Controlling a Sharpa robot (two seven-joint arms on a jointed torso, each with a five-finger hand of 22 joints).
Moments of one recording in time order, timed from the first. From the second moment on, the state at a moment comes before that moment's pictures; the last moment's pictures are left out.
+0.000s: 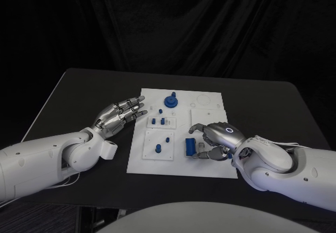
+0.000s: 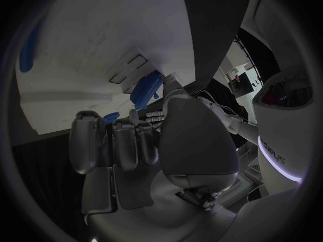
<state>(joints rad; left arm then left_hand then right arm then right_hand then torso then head) 1.08 -0.96 -0.21 1.51 -0.05 0.09 0.68 1.40 0.18 0.26 0.02 0.52 0.41 0.14 0.05 0.05 0.12 0.14 0.18 0.04 0.07 0.24 0.03 0.02 0.09 0.12 0.29 0.05 0.19 1.09 -0.95 -0.25 1.85 -1.73 -0.51 -0.29 1.33 -0.20 0.03 0.29 0.12 0.35 0.14 0.58 0.38 1.47 0.03 1.57 1.31 1.47 -0.04 1.51 1.31 0.04 1.47 0.06 1.40 1.31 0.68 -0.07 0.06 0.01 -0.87</state>
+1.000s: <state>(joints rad) 1.08 -0.96 -0.21 1.51 -0.05 0.10 0.68 1.40 0.18 0.27 0.02 0.52 0.41 0.14 0.05 0.05 0.12 0.14 0.18 0.03 0.07 0.24 0.03 0.02 0.09 0.12 0.29 0.05 0.19 1.07 -0.92 -0.25 1.82 -1.74 -0.51 -0.30 1.35 -0.12 0.06 0.28 0.30 0.41 0.13 0.67 0.34 1.46 0.04 1.57 1.31 1.46 -0.04 1.51 1.31 0.04 1.47 0.06 1.39 1.31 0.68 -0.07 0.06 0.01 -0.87</state>
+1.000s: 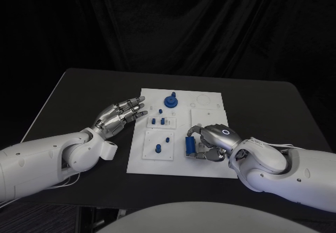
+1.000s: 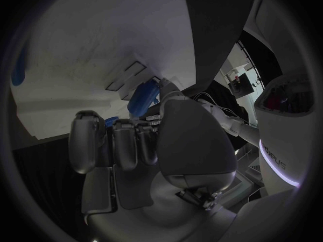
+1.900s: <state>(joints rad) 1.08 -0.97 -0.21 1.51 -0.05 0.10 0.68 1.40 0.18 0.27 0.02 0.52 0.41 0.15 0.05 0.05 0.12 0.14 0.18 0.03 0.07 0.24 0.03 0.02 0.09 0.12 0.29 0.05 0.19 1.07 -0.95 -0.25 1.86 -1.72 -0.55 -0.29 1.29 -0.08 0.09 0.26 0.68 0.48 0.17 0.71 0.07 1.46 0.04 1.57 1.31 1.46 -0.04 1.51 1.31 0.04 1.47 0.06 1.39 1.31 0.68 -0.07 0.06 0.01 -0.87</state>
